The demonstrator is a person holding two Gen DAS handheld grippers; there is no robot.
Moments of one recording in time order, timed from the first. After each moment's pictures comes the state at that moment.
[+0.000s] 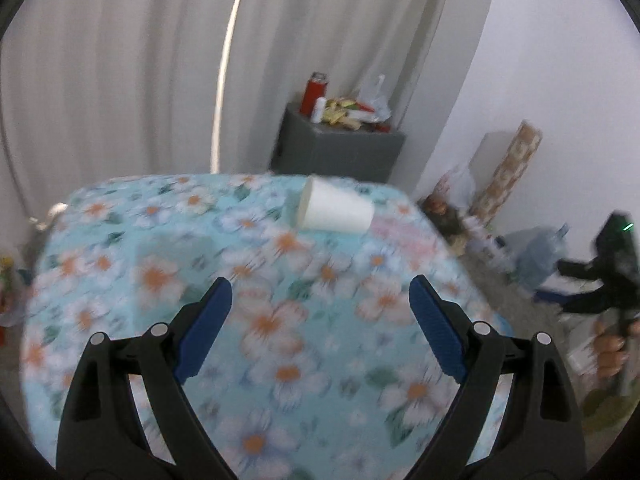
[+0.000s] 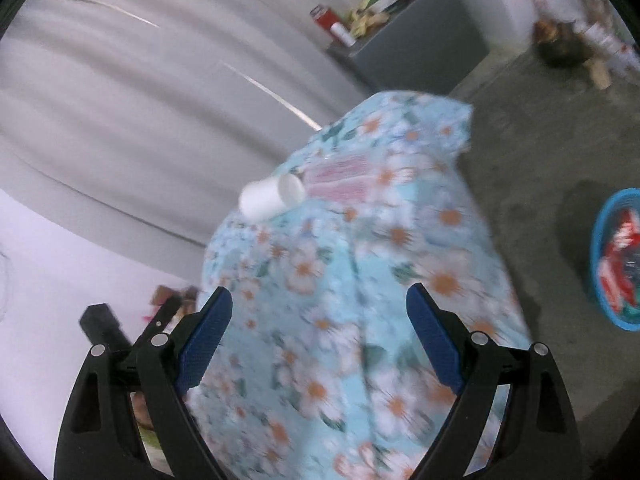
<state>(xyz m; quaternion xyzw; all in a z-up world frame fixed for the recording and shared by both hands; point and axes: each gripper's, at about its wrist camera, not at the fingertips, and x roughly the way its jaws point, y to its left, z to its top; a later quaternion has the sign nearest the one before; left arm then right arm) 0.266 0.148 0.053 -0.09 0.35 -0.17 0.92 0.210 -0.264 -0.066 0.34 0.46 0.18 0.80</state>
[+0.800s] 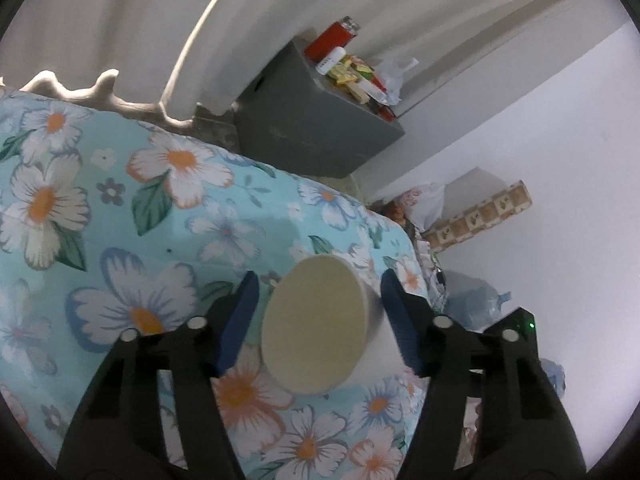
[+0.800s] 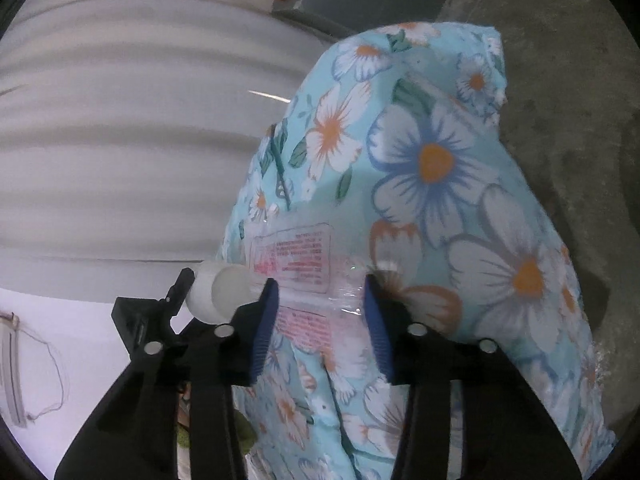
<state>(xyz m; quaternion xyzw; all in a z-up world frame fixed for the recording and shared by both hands) 0.471 0.136 -0.043 -0.28 0.45 -0.21 0.82 0.388 -0.250 -0.178 0.45 0.53 0.18 0.70</state>
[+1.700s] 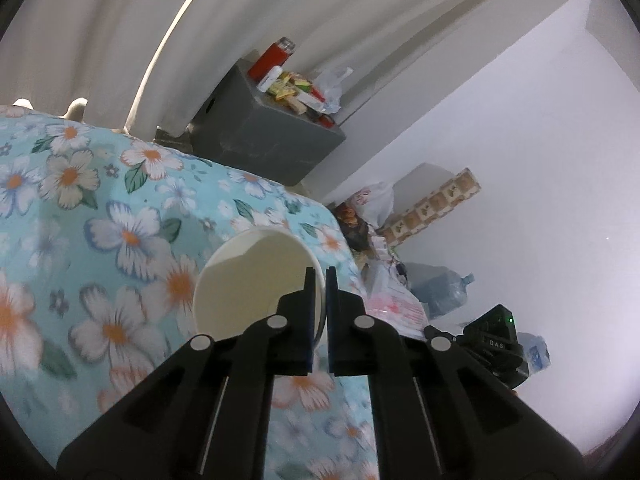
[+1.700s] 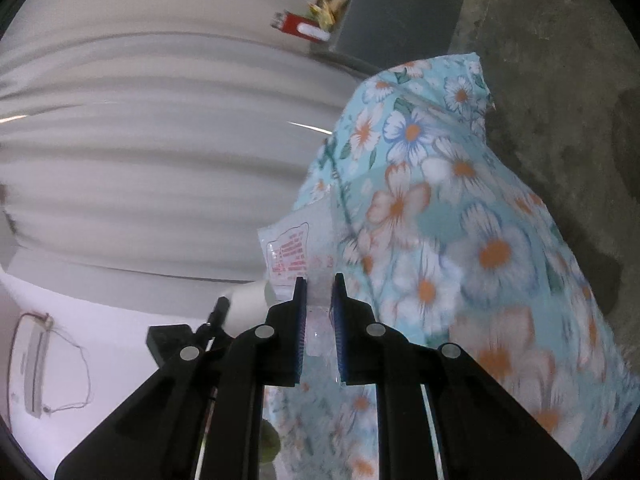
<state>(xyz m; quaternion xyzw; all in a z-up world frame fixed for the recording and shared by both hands) 0.368 0.142 0.019 -0.27 0.39 -0.28 0.83 0.263 -0.290 -0.128 0.51 0.42 0.20 0.72</state>
